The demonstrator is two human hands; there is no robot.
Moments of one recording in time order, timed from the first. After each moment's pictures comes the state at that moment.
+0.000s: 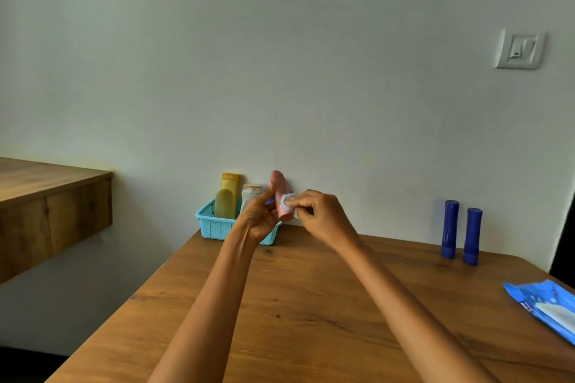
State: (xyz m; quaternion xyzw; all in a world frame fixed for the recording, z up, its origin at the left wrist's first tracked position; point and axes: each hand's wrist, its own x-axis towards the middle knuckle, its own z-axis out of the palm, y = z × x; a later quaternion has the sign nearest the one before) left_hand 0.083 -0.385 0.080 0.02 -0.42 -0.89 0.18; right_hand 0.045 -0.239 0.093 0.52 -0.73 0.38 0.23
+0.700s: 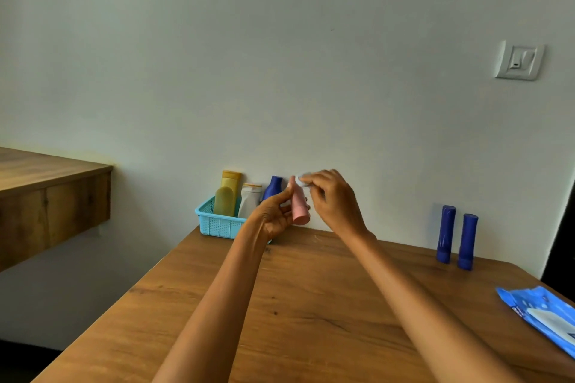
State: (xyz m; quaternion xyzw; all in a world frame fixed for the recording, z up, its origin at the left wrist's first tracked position) left_hand 0.081 -0.363 0.088 0.07 -0.44 -0.88 0.15; right_hand 0.038 -0.231 0.114 0.49 -0.71 0.34 0.37
